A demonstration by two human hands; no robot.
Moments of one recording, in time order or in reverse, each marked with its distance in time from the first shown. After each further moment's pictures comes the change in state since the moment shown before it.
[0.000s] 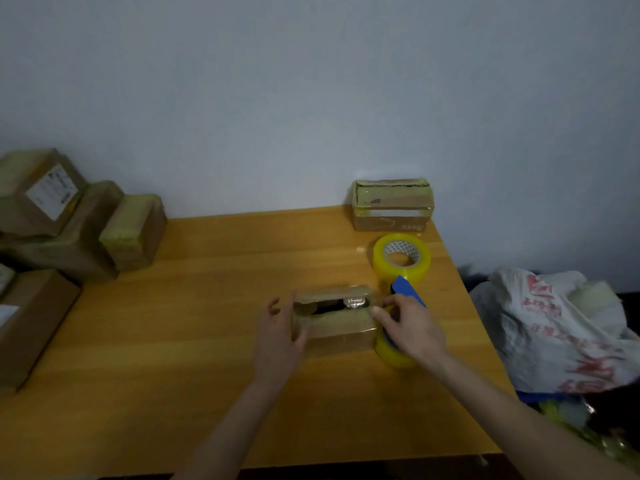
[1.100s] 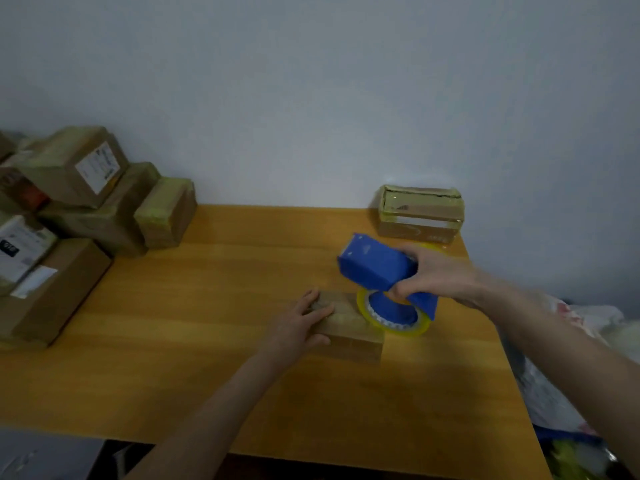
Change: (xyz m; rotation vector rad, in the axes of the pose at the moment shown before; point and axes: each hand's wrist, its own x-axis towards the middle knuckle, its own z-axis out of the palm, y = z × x) left_hand 0.022 -0.010 -0.011 0.184 -0.342 0.272; right_hand 0.044 -0.063 -0.101 0.311 -0.570 -0.191
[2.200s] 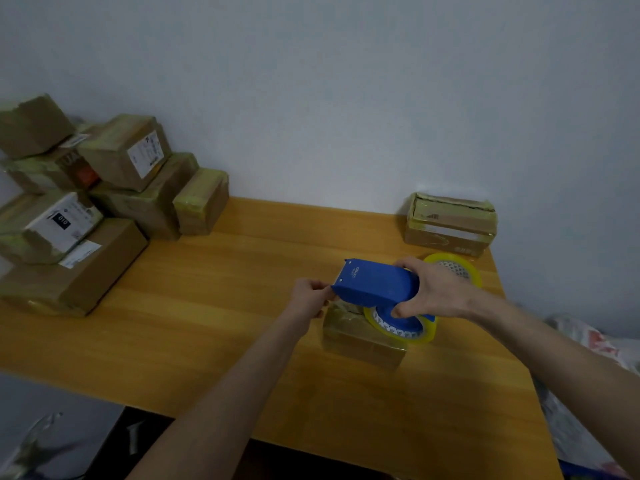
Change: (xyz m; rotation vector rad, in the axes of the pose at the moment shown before) left_hand 0.020 0.025 -0.044 -0.982 0.239 -0.724; right_hand 0.018 -0.009 0.027 -0.511 0.019 -0.156
